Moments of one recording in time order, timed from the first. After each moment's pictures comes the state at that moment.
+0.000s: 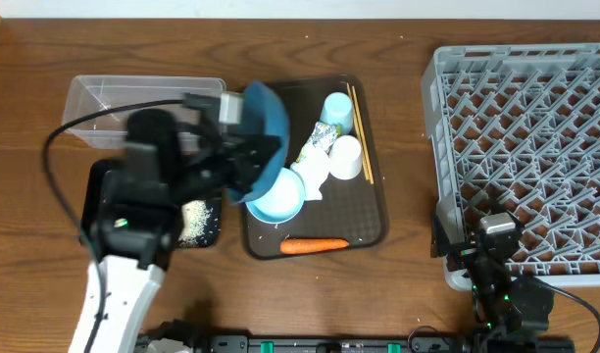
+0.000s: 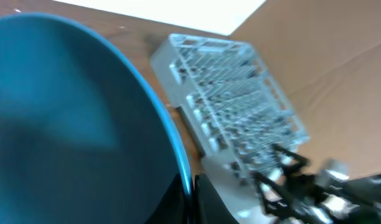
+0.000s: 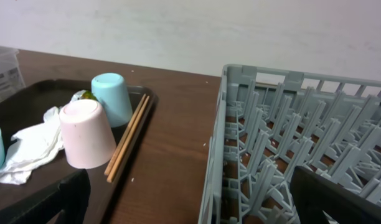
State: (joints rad) left arm -0.22 1.08 1.02 -0.44 0.64 -0.37; right arm -0.05 0.01 0.06 -0.17 -0.26 -0.06
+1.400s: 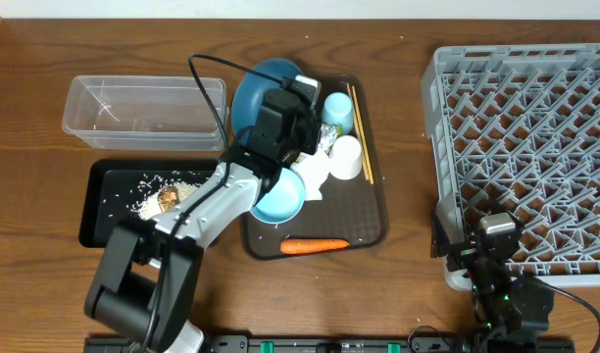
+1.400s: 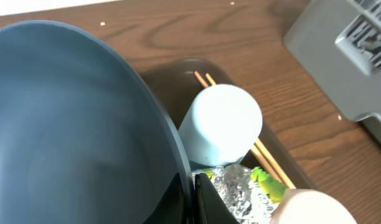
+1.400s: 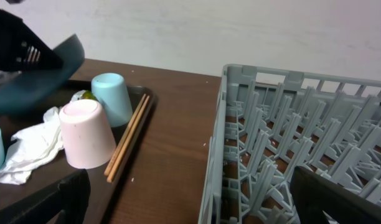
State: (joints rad) left arm -0.45 1.74 1.02 0.12 0.06 -0.14; right arm -0.05 0.01 0.06 -0.17 -0.26 -0.06
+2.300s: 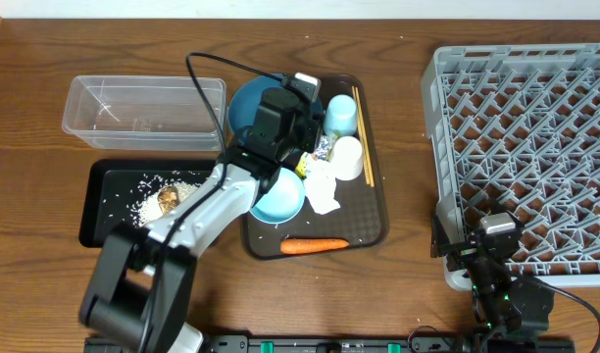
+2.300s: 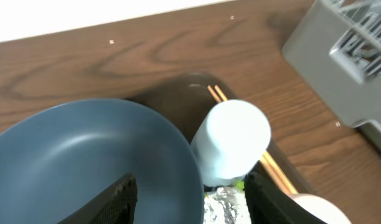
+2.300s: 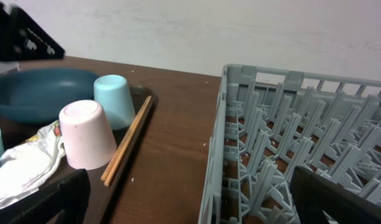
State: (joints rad) left arm -0.45 1.68 1.02 0.09 0.04 -0.12; right arm -0.05 0.01 0.06 -0.17 -0.26 -0.06
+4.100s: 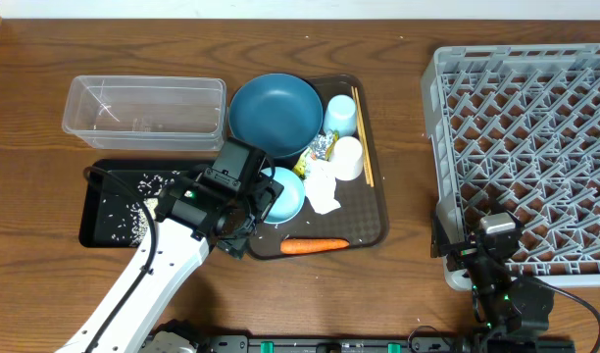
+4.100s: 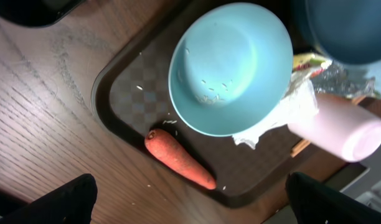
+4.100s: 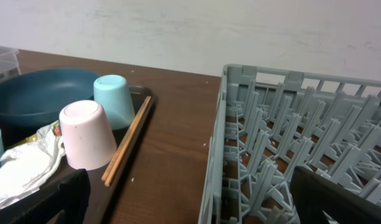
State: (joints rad) left arm -0.45 1.25 1.02 -1.03 0.07 -1.48; right arm -0.05 0.01 0.06 -0.17 -0.26 -0.06
